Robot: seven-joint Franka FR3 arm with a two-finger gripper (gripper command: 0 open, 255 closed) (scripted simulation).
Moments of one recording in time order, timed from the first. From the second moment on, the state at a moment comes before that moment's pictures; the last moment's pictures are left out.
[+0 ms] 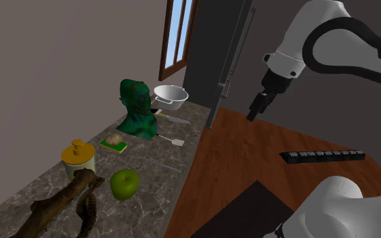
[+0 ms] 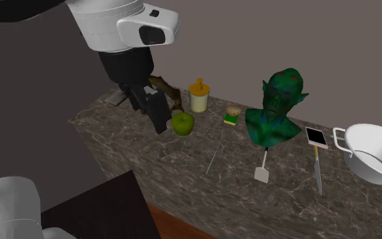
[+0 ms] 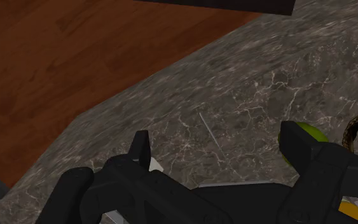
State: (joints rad) arm 0.02 -0.81 0.05 -2.32 0.02 1.61 -0.10
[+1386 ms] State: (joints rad) arm 0.06 -0.23 0.07 -2.35 0.00 2.15 -0.22
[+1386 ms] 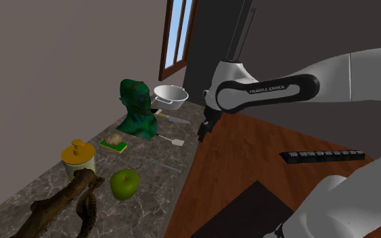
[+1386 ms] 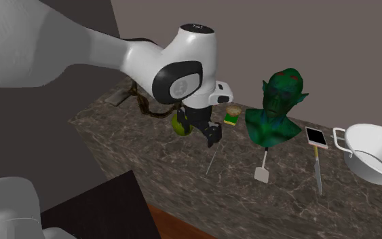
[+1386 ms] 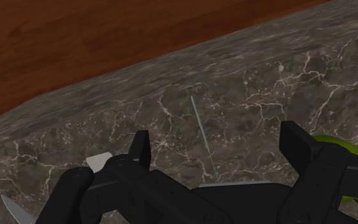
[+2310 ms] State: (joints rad) arm 0.09 0.31 0.10 -2.09 -0.07 2.38 -0.27
